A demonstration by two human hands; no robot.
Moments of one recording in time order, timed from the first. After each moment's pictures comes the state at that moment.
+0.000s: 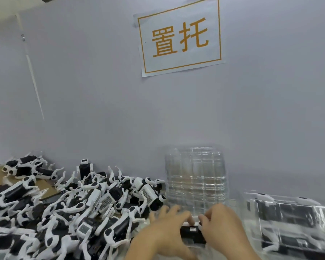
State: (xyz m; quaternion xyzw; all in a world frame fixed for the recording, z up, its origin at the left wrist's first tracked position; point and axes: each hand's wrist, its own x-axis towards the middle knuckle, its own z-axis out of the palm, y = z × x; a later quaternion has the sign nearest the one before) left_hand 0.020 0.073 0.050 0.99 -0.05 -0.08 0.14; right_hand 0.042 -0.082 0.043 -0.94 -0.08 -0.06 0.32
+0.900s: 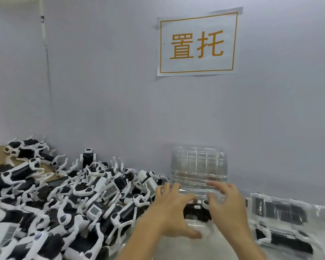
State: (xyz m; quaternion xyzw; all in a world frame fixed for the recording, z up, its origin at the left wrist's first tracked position) left_hand 0.005 0.082 0.057 0.99 -0.09 0.10 0.09; right_hand 0.036 -0.079 0.049 -0.80 -0.14 -0.25 0.52
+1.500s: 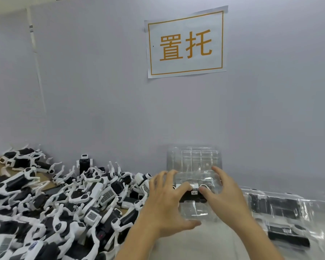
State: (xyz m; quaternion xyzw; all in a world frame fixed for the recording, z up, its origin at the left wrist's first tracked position) left_hand 0.001 0.082 0.058 0.95 -0.11 0.29 0.06; right_hand 0.031 -0.095 0.074 -0.81 -0.16 -0.16 0.54
